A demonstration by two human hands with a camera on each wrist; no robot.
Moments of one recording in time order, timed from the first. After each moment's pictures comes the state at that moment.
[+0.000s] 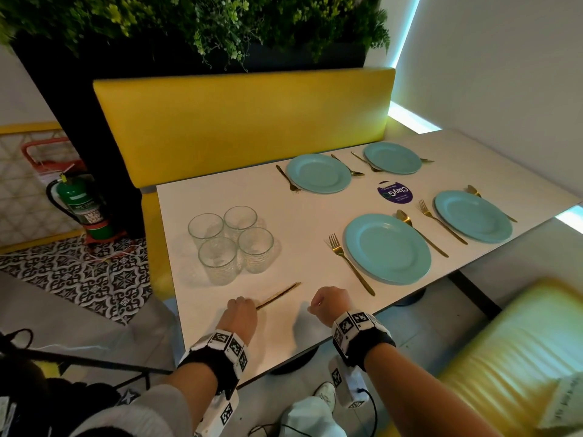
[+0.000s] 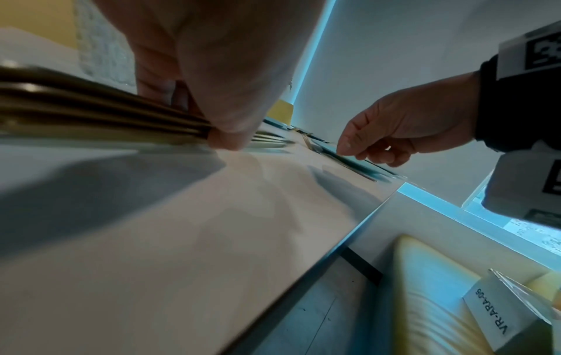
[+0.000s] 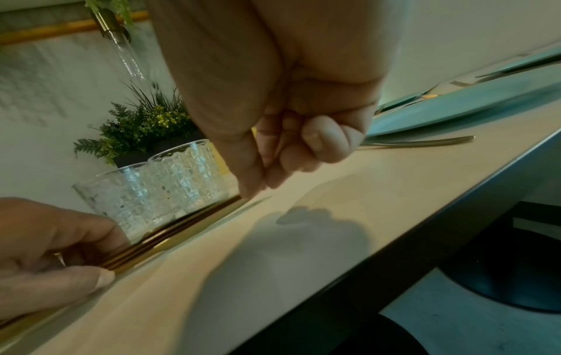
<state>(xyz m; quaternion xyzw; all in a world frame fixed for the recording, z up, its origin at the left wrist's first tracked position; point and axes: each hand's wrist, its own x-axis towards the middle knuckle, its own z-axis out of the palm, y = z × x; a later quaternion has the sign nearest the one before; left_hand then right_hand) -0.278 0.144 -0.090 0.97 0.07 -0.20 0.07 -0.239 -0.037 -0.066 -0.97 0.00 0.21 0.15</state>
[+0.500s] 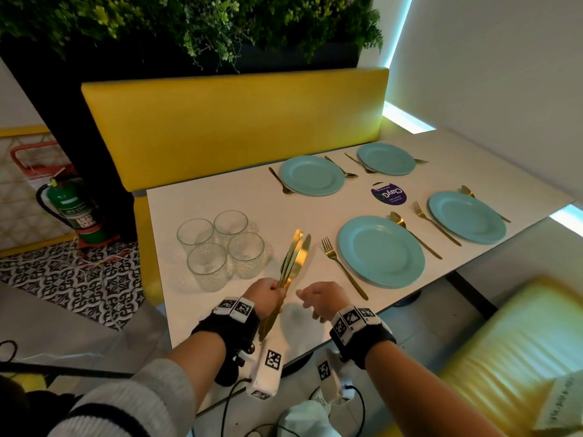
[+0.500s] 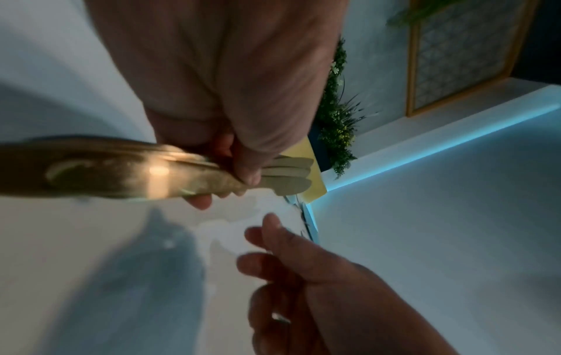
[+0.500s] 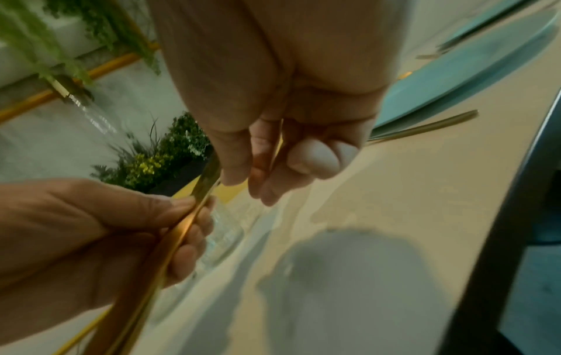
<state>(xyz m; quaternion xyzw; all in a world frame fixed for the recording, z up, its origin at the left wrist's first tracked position) -0.235 0.107 -0.049 0.81 0.12 -0.23 0.53 -0.228 -0.040 -0.044 -0.88 0.09 0.25 0.38</state>
